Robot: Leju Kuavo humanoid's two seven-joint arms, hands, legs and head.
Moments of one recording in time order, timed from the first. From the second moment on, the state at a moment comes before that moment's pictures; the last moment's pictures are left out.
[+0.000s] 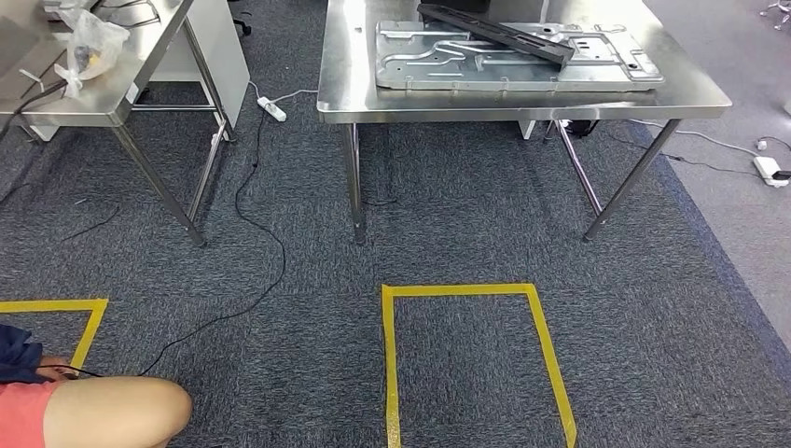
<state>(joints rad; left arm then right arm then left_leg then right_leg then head) -0.17 -0.18 1.50 -0.21 -1.37 0.14 -0.16 -0.13 -0.10 -0.65 -0.23 1.33 -0.54 -0.01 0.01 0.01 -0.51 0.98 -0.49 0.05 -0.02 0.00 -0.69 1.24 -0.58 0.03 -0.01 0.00</state>
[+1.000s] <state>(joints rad) -0.17 -0.18 1.51 -0.21 -1.36 0.15 -0.18 -0.11 -0.02 -0.73 -0.22 1.27 -0.51 -0.06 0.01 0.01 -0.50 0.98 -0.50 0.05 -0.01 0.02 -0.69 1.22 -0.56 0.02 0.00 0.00</state>
